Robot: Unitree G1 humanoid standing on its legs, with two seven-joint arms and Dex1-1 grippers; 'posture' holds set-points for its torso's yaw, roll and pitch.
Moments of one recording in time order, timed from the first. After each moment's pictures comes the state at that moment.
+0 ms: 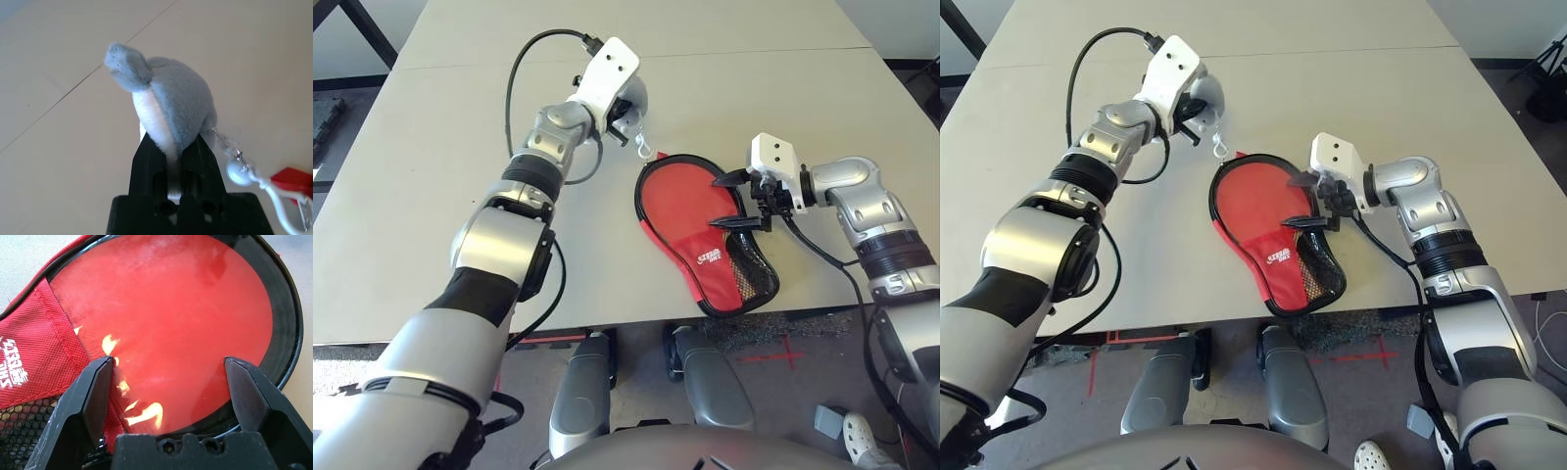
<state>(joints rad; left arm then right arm) -1.31 0.17 -0.13 1.25 0.06 -0.02 -0.38 -0.73 -0.61 0.22 0.53 0.05 0.07 1.32</state>
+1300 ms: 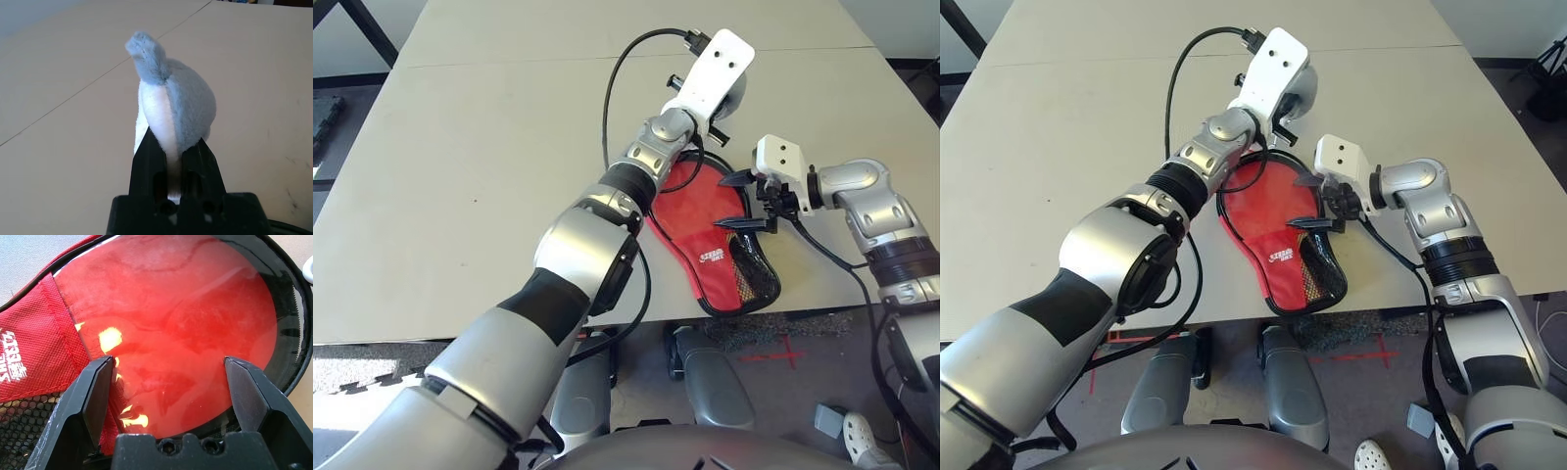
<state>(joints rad) -1.41 -0.16 -0.03 1.35 0.08 -0.09 -0.25 -0.68 -0.64 0.21 0.44 0.05 0.11 1.28</state>
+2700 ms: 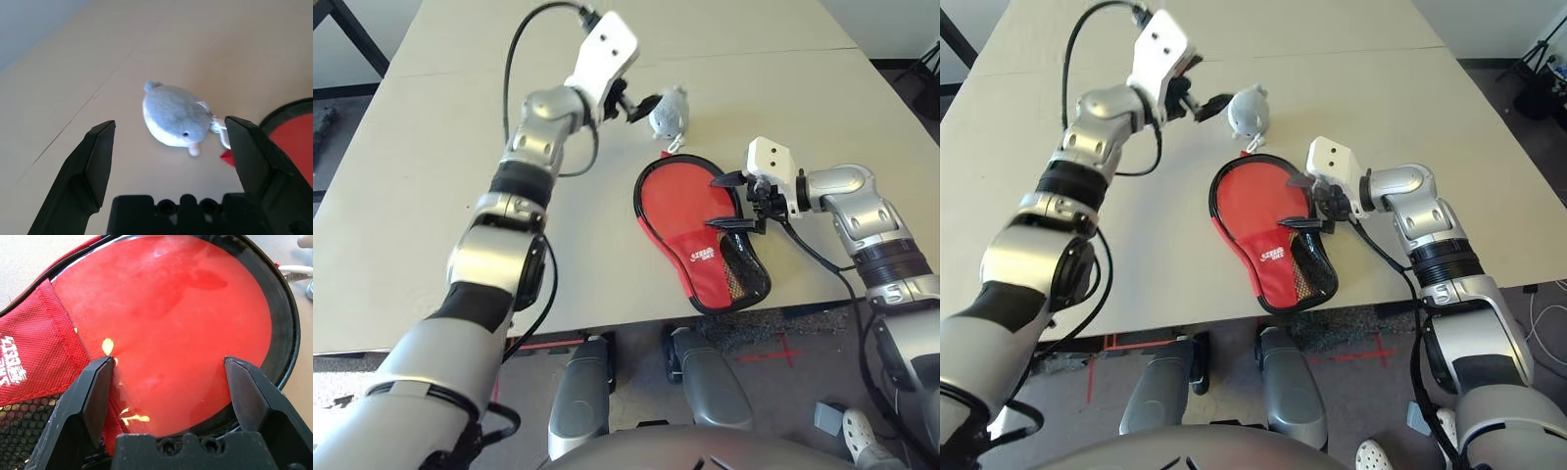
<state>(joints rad) -0.95 0.31 -0.10 0.52 0.05 0.16 -0.81 -0.69 -0.59 0.21 0.49 0.05 0.09 1.24</state>
